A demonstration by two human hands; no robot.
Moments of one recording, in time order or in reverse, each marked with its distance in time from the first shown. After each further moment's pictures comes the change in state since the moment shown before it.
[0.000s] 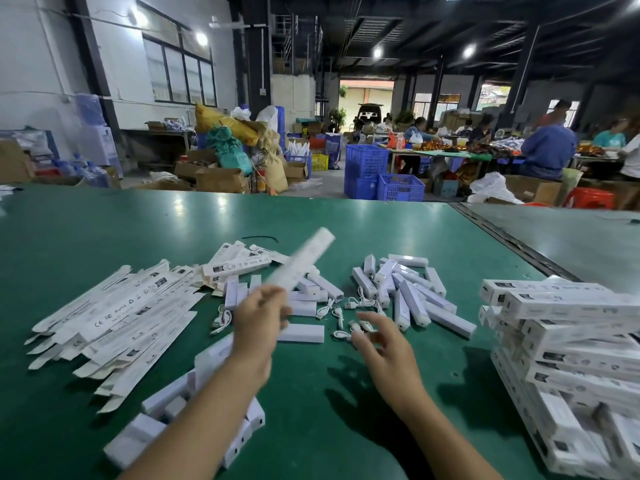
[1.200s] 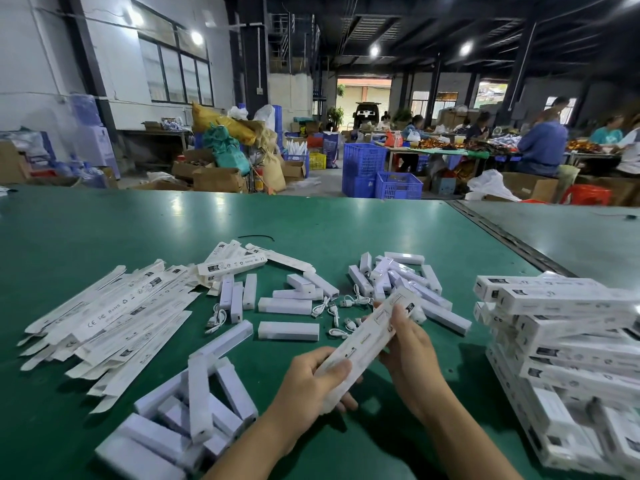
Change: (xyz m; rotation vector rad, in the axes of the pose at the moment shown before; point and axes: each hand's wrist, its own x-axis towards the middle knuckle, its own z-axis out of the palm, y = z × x) left_hand -0.059 -0.048 0.013 0.178 -0.620 -0.091; right_hand 0.000 -0.021 -0.025 0.686 -0.013 0.337
